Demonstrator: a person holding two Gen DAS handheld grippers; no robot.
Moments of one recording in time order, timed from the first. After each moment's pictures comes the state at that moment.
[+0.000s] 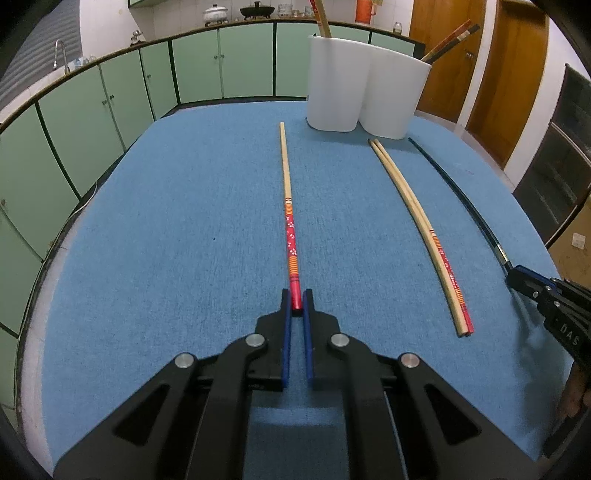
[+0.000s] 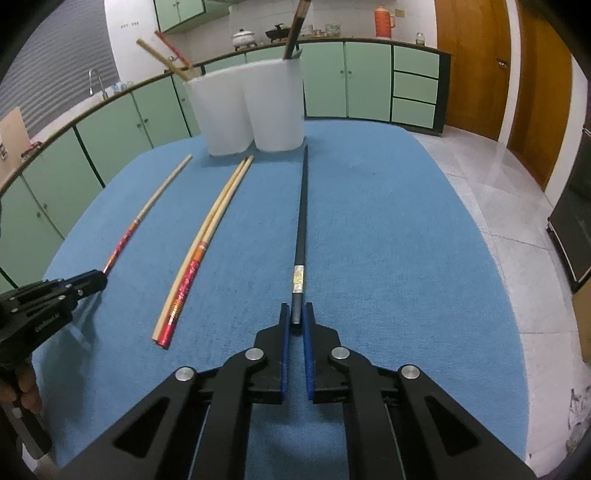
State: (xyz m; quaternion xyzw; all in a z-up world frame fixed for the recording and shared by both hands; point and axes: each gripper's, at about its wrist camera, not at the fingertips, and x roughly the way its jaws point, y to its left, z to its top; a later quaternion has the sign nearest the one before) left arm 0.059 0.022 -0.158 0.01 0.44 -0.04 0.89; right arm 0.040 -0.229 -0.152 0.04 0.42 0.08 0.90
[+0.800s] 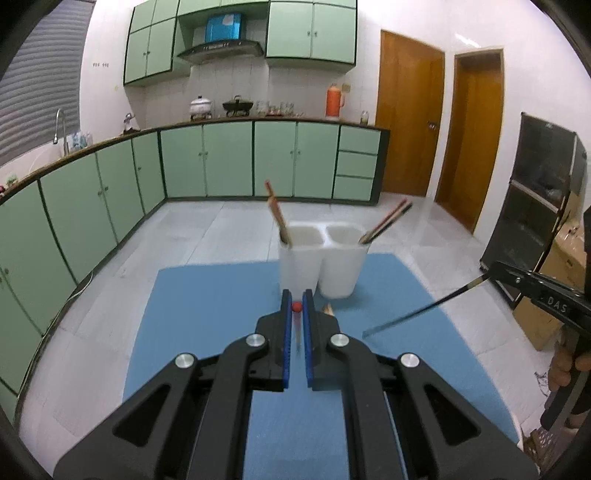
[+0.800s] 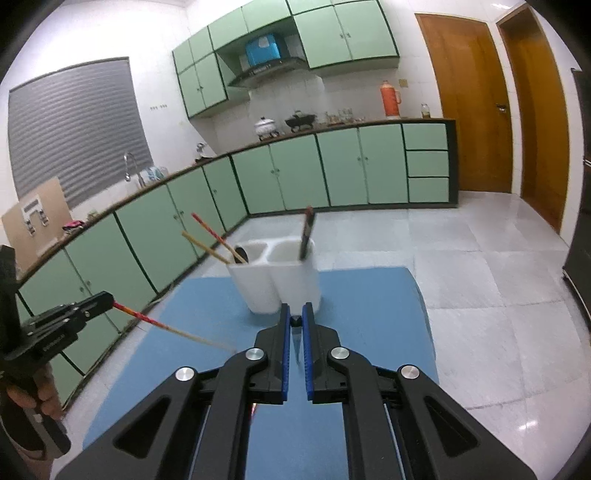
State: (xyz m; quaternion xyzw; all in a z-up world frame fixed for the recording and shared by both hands) left arm 0.053 0.011 0.016 0.00 0.27 -0.09 0.96; right arm 0.048 -0.279 0.018 0.09 0.27 0.14 0.95
